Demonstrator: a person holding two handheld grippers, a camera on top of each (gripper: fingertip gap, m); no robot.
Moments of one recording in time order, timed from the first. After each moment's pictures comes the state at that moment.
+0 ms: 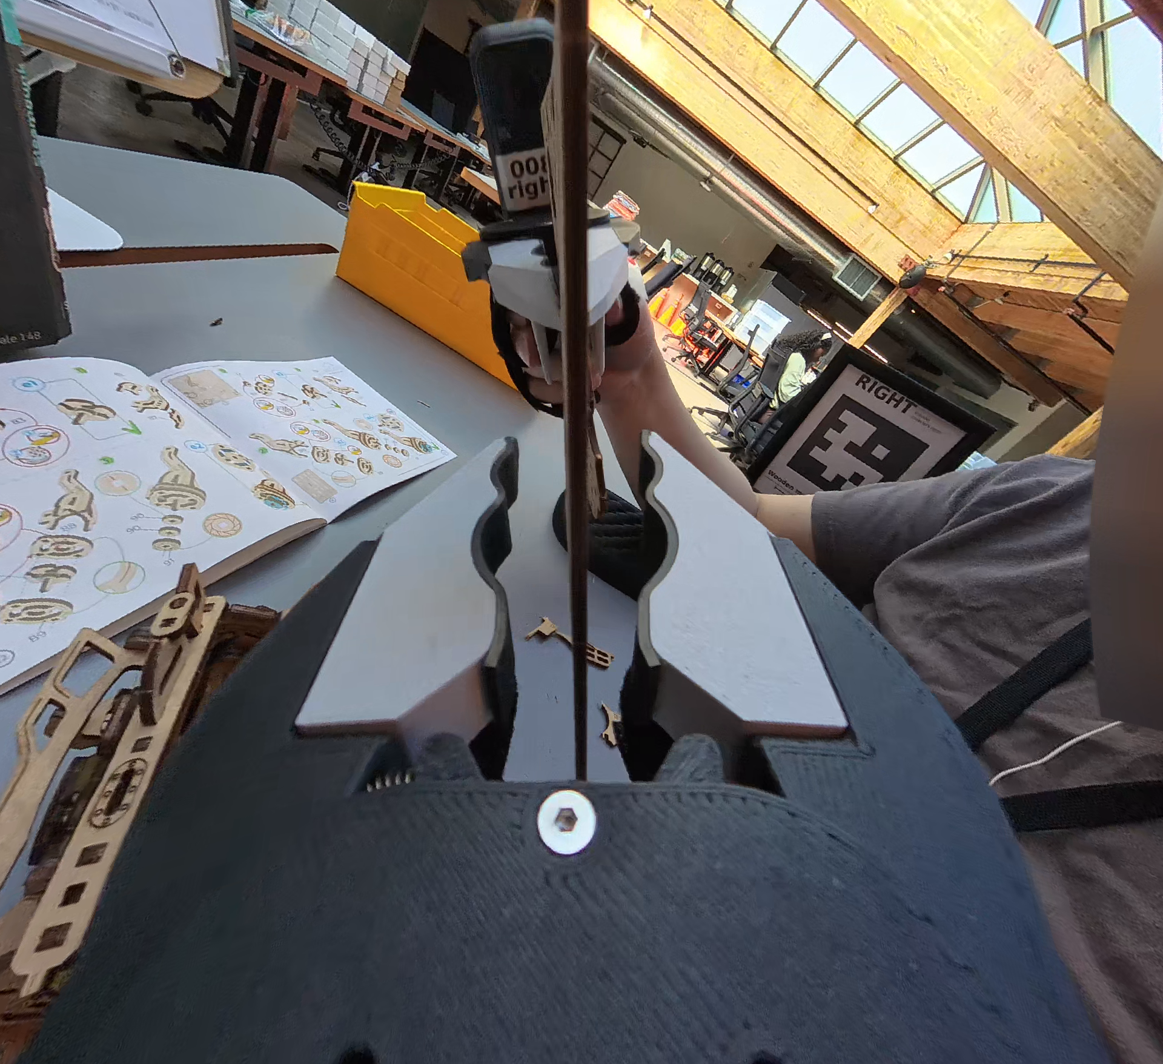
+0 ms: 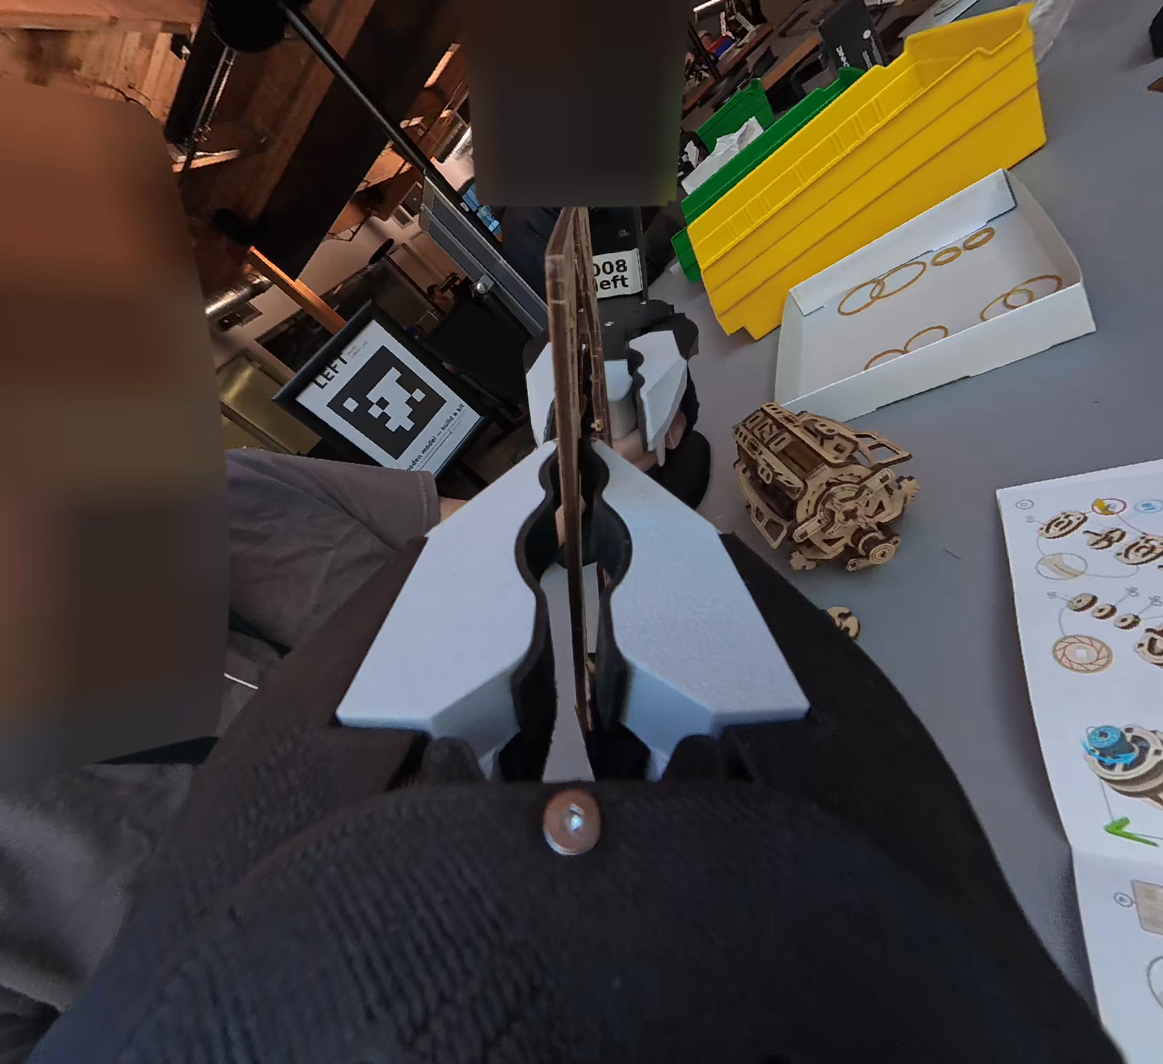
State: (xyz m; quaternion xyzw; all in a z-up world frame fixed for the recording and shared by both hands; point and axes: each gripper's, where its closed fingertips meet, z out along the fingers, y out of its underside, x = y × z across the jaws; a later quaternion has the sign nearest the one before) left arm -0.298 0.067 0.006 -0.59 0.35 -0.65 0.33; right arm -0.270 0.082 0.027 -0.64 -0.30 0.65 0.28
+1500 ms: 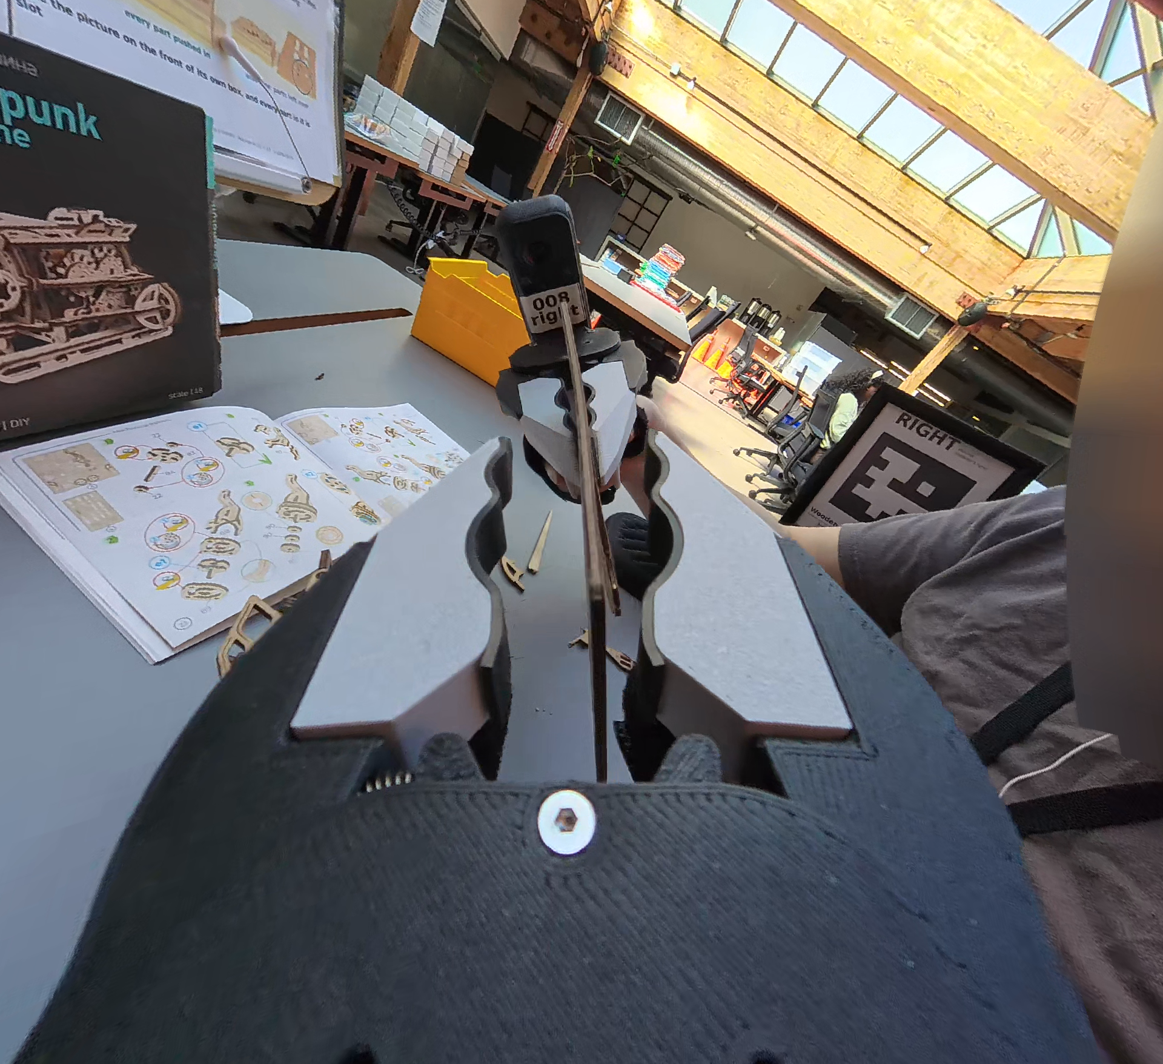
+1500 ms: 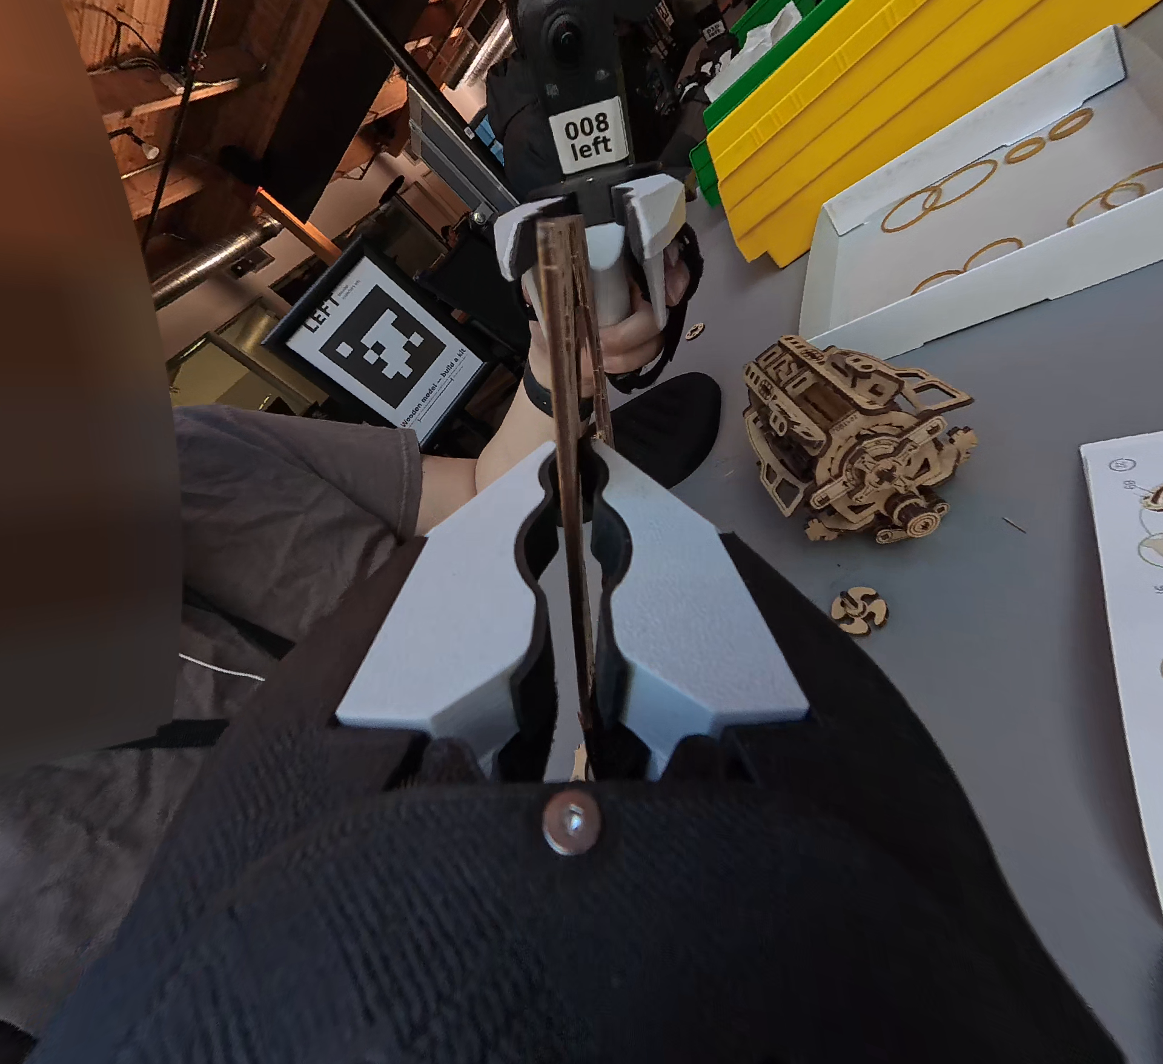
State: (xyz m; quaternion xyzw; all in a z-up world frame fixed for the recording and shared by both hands) left arm -0.336 0.089 0.022 -0.60 0.32 -0.63 0.38; right arm -0.302 0.067 -0.013 -0.64 -0.33 0.65 0.24
